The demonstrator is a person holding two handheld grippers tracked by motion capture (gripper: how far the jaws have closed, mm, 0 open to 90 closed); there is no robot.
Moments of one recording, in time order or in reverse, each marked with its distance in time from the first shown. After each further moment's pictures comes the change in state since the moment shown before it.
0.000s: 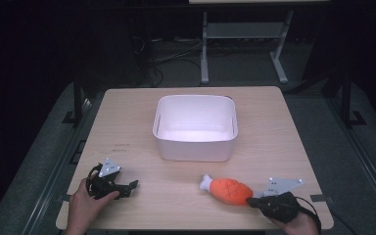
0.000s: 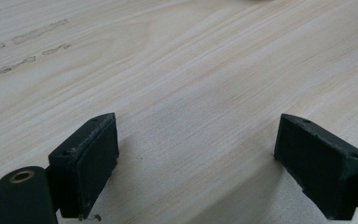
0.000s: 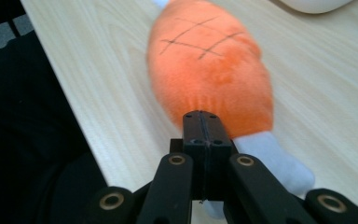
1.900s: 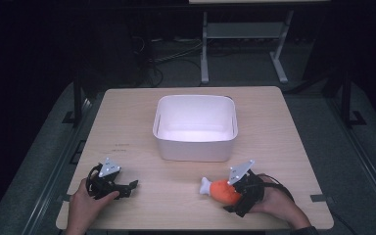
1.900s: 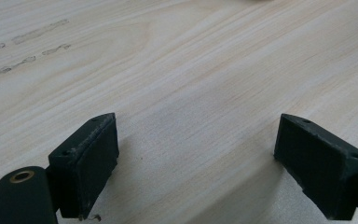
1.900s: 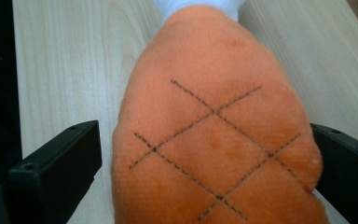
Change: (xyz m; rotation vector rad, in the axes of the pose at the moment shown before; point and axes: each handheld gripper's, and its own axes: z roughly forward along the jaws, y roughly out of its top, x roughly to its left) left arm 0.000 0.000 0.000 0.000 0.000 0.000; right arm -0.015 0.056 0.076 0.203 0.159 -0.287
